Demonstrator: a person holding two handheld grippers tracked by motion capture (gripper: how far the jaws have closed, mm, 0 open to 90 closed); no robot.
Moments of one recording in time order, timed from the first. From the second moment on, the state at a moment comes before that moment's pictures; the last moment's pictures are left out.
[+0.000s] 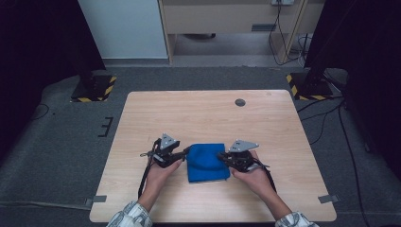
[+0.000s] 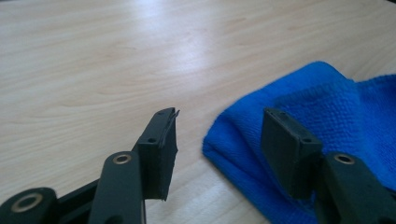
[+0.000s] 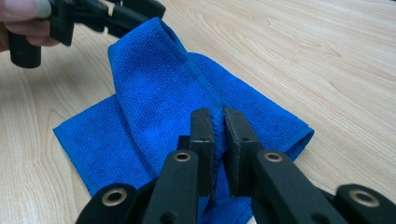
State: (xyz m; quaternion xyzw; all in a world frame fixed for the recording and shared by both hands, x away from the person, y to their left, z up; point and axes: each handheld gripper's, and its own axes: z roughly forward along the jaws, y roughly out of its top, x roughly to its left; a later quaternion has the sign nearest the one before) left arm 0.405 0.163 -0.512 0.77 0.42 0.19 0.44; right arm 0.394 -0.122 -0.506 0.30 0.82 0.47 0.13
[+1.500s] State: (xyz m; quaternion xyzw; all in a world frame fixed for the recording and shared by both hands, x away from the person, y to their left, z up) left arm 0.362 0.153 -0.516 0.82 0.38 0.17 0.40; right arm 0.375 -0.127 -0.492 0.32 0.81 0.46 0.16
